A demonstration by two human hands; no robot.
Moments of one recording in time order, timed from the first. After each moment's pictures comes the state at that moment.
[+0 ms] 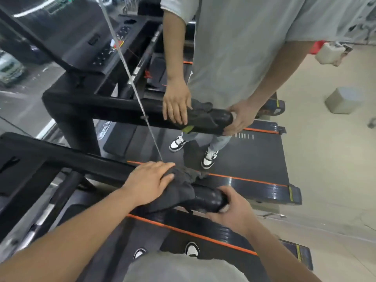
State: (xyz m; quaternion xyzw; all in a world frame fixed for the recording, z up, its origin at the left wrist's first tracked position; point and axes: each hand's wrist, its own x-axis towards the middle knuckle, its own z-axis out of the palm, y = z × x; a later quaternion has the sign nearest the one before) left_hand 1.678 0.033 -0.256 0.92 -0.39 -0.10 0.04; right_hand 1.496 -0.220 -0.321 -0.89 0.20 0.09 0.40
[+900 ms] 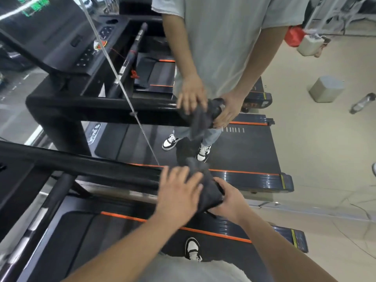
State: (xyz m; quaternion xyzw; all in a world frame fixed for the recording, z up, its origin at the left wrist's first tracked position) left_hand 1.576 -0.035 -0.282 0.92 -0.37 0.08 0.08; right_hand 1.483 -0.211 -0.317 -0.85 0.24 0.08 0.46
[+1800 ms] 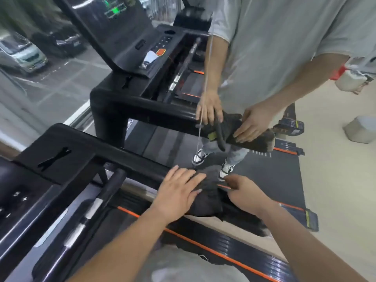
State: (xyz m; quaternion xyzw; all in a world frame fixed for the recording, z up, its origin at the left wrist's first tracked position) left_hand 1.673 0.098 -0.285 0.90 -0.41 0.10 0.15; right_hand 1.609 -0.138 -0.231 -0.89 0.19 0.19 0.37
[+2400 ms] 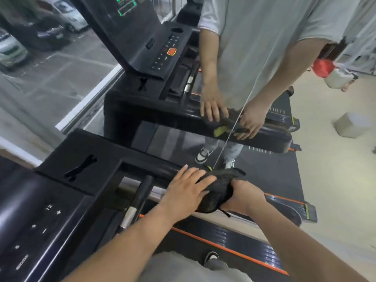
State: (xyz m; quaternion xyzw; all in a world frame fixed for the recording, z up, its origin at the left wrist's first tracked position) left_hand 1.711 0.173 -0.278 0.89 -0.43 0.07 0.14; right_hand 1.650 -0.025 -0.224 -0.95 0.16 0.23 0.11
